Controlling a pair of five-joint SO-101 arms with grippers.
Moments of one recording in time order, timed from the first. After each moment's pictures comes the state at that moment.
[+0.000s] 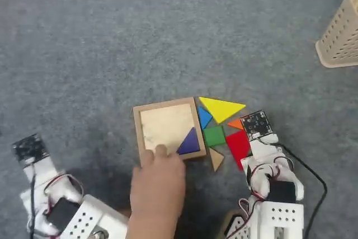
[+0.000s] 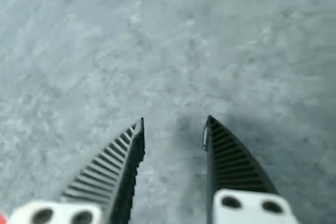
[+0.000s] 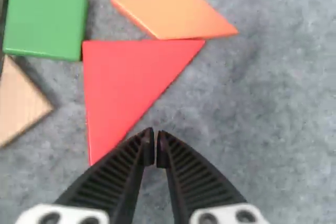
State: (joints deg) left arm -66.6 -102.6 97.2 72.6 -22.3; right arm 1.1 -92.3 93.5 65.8 23.9
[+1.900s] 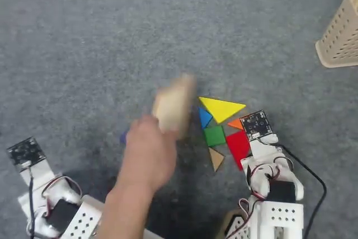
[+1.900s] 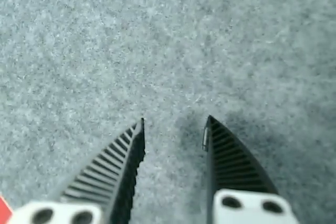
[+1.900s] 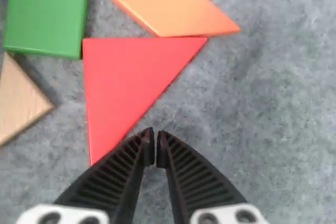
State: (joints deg) left arm -68.8 -103.8 97.2 73.3 -22.3; right arm 1.1 -92.3 93.8 65.8 23.9
